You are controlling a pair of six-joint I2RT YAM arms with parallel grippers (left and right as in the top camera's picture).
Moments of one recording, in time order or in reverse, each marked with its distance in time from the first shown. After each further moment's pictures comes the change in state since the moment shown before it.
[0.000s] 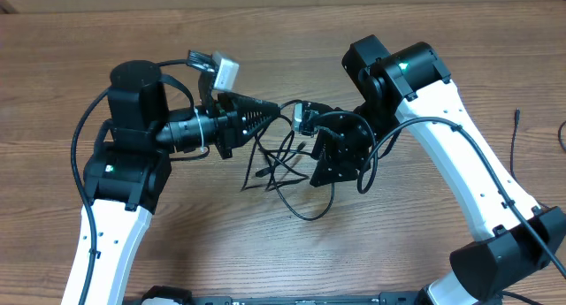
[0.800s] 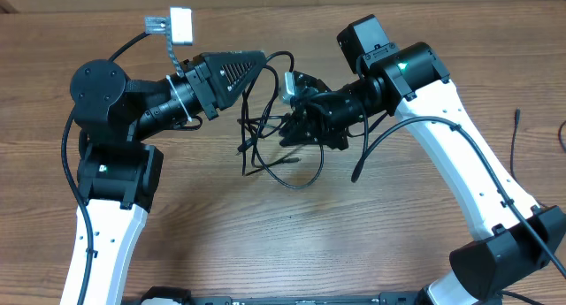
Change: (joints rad) left arm 0.040 0.000 -0.003 0.514 -0.081 -0.665; right arm 0.000 0.001 -0.005 0.351 -0.274 0.001
